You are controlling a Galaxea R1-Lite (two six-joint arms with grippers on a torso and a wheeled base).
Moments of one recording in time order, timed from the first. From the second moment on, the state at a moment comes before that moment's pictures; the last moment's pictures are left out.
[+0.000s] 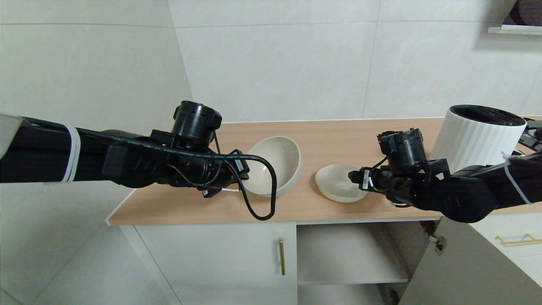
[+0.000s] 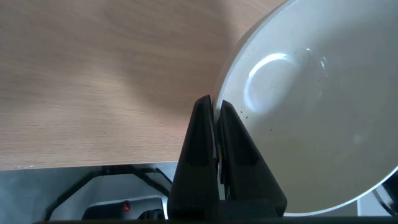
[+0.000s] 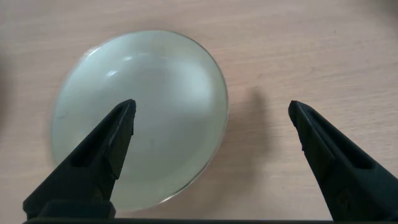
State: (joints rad) left arm -0.41 1.92 -1.32 0.08 -0.05 -0.78; right arm 0.49 1.95 -1.10 -0.33 -0.39 0.39
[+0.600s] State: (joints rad) left arm -0.41 1.92 -1.32 0.08 -0.05 -0.78; right arm 0.48 1.99 -1.11 -0.33 -0.39 0.39
